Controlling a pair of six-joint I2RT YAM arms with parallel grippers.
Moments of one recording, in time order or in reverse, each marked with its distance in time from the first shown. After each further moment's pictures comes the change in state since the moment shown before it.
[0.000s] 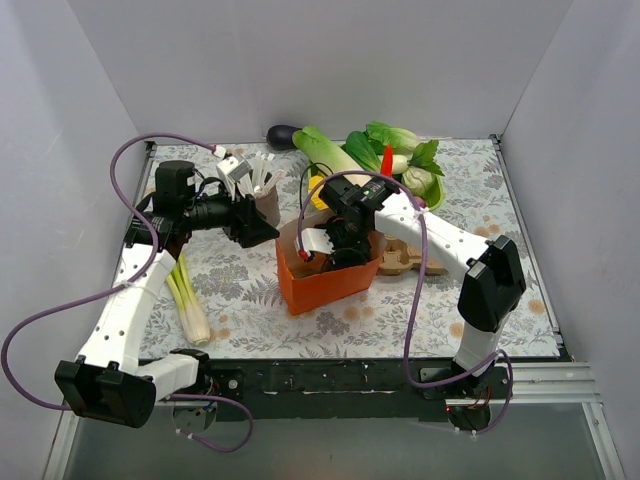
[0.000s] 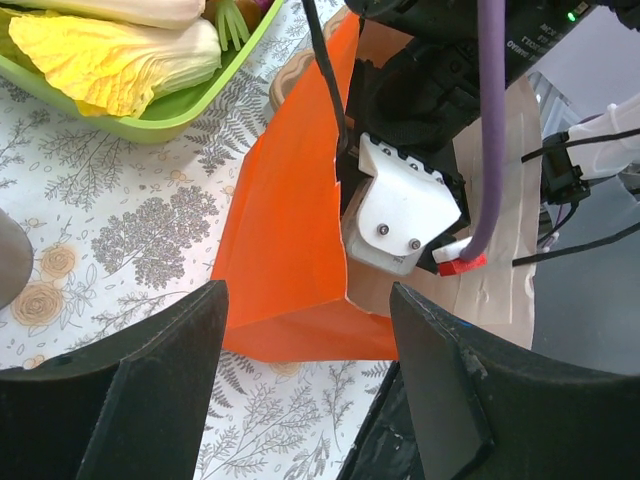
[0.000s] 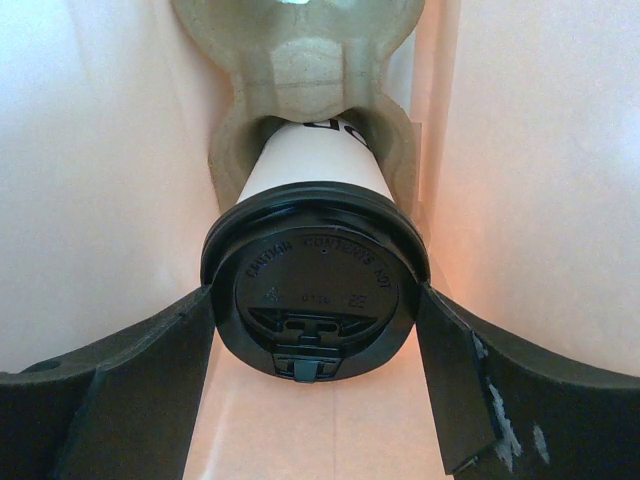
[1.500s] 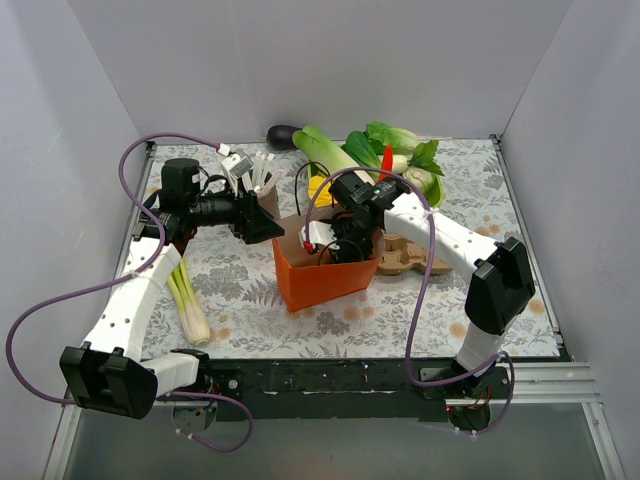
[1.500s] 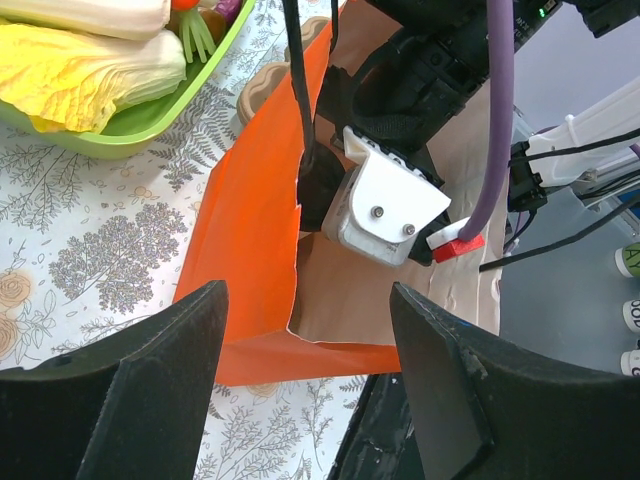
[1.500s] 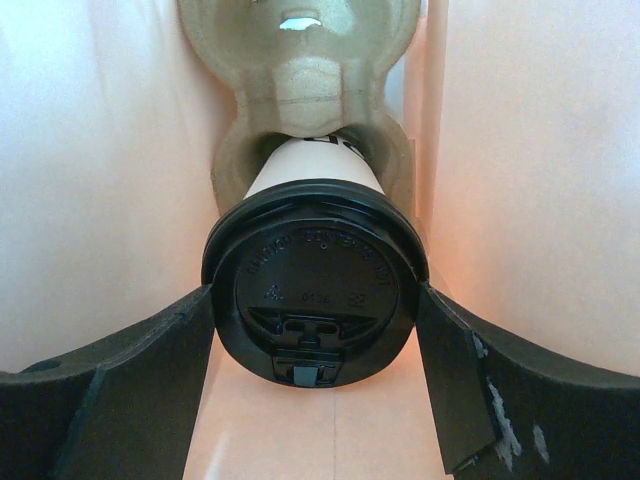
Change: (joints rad) left arm 0.000 0.047 -0.041 0.114 0.085 -0.087; right arm -0.050 -0.042 -0.063 0.086 -0.093 0.024
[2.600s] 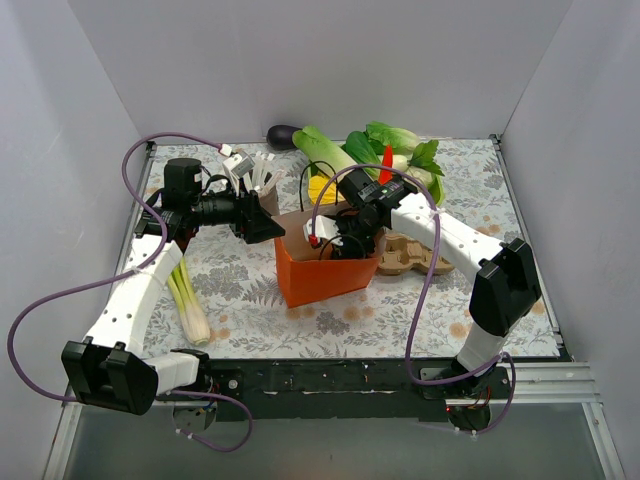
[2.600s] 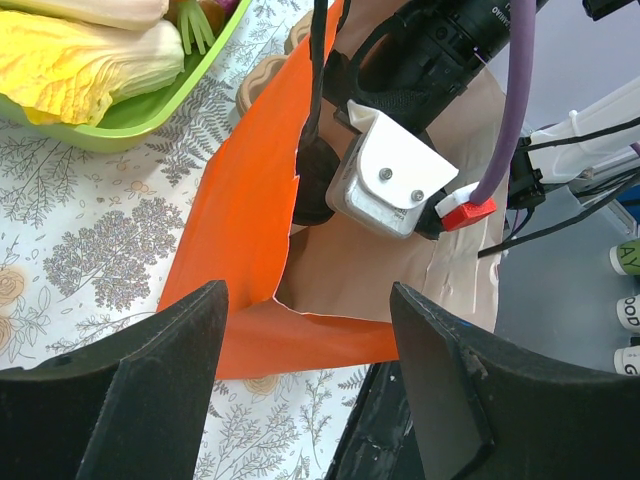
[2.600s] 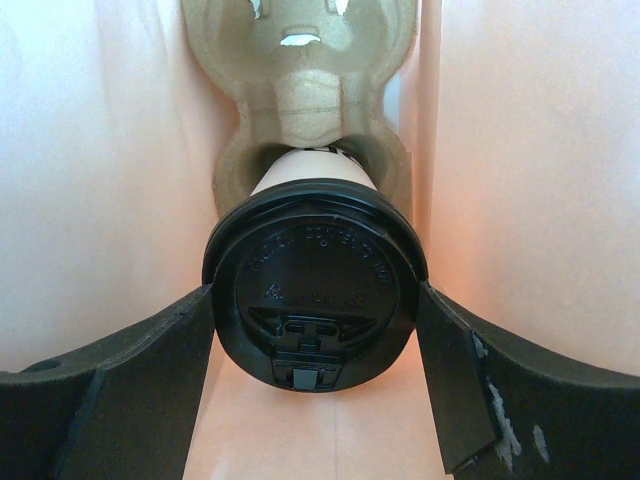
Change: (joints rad) left arm 0.000 0.020 0.000 -0.004 0.005 0.004; right arm -0.046 -0.028 -0.053 0.070 -0.067 0.016
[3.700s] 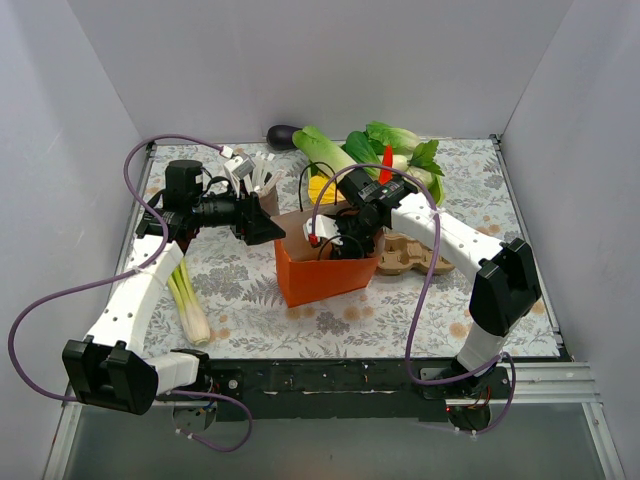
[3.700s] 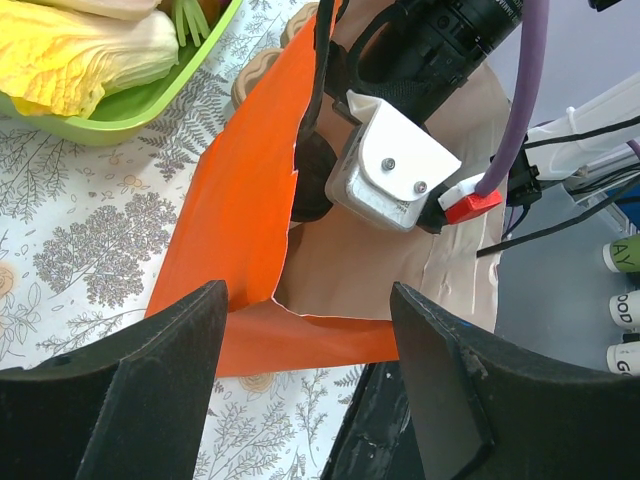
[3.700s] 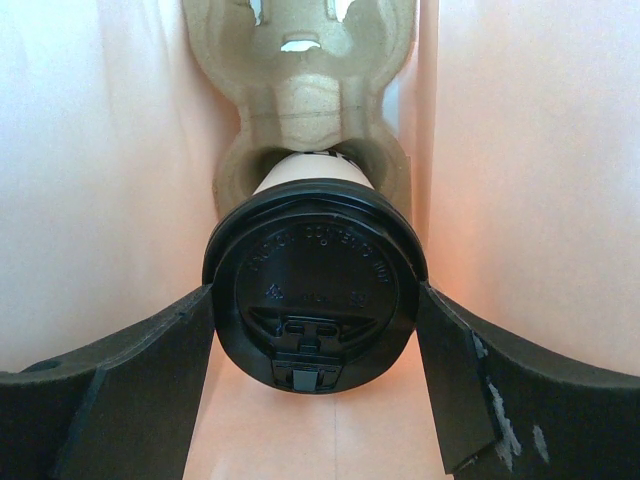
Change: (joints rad) left arm 0.000 0.001 -0.015 0.003 0.008 -0.002; right arm -0.003 0.000 0.000 0.009 -0.008 0.002
